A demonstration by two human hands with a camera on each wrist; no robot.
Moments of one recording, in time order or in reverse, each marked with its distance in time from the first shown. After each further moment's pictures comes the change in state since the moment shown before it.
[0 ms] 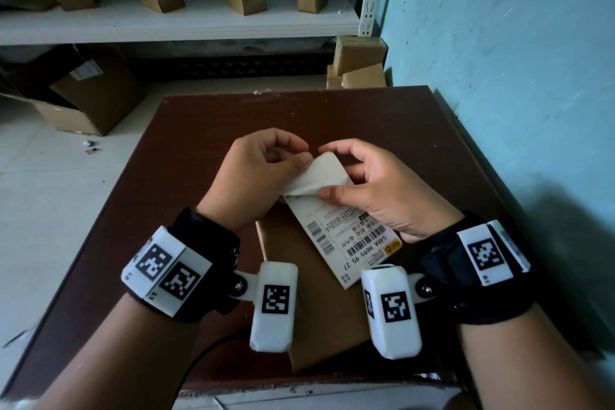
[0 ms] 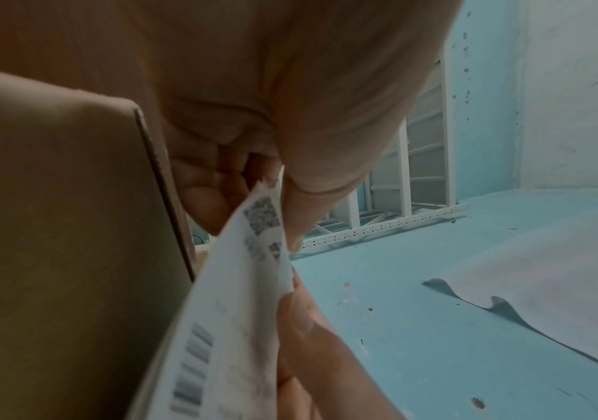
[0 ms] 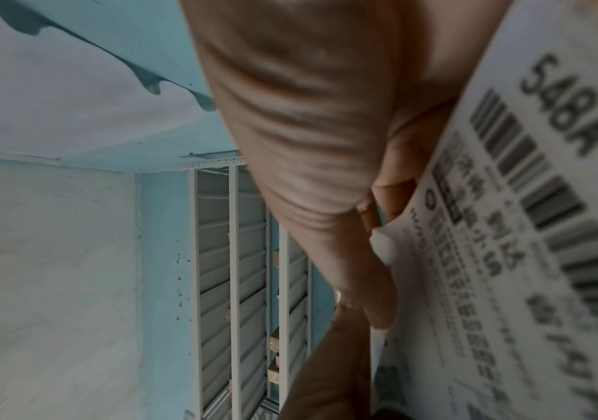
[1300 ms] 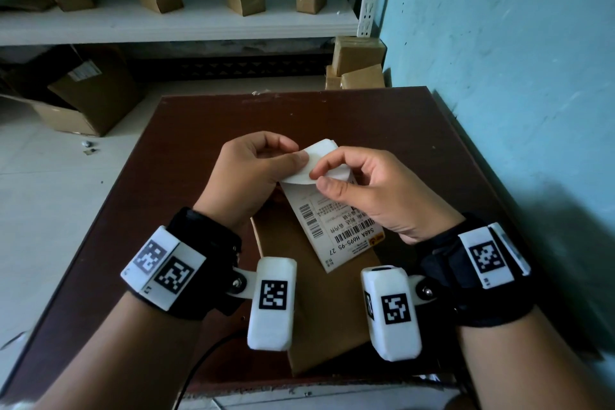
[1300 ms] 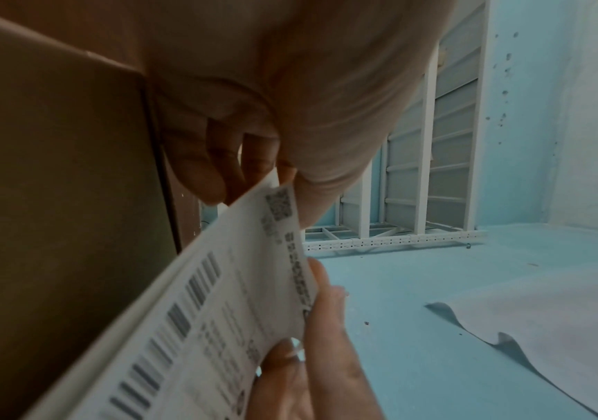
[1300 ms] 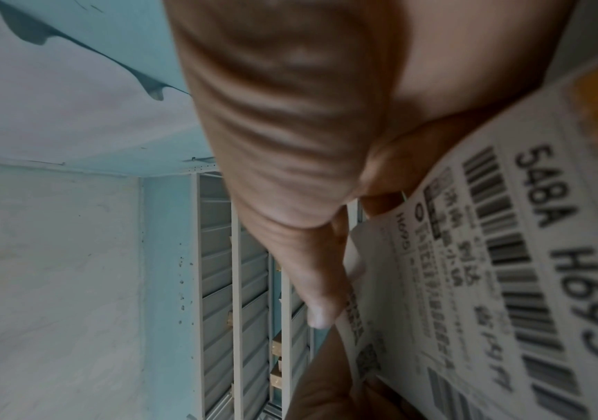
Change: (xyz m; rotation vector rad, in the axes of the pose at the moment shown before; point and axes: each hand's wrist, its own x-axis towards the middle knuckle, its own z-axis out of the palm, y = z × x) left_hand 0.001 -0.001 -0.001 -0.202 0.026 -0.133; right_hand -0.004 -0.004 -0.001 -0.100 -0.060 -0.174
